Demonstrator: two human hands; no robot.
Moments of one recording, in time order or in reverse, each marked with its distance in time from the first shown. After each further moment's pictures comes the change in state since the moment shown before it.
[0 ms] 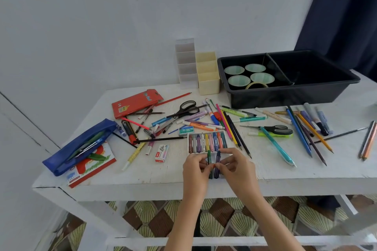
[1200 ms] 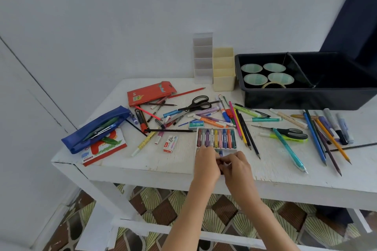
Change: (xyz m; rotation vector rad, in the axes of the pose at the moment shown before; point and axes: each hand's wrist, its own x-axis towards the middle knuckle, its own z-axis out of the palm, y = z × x) left_hand 0.012 0.016 0.005 0.266 -0.157 -0.174; right_hand 0.000 0.016 0.020 -0.313 -0.089 -0.147
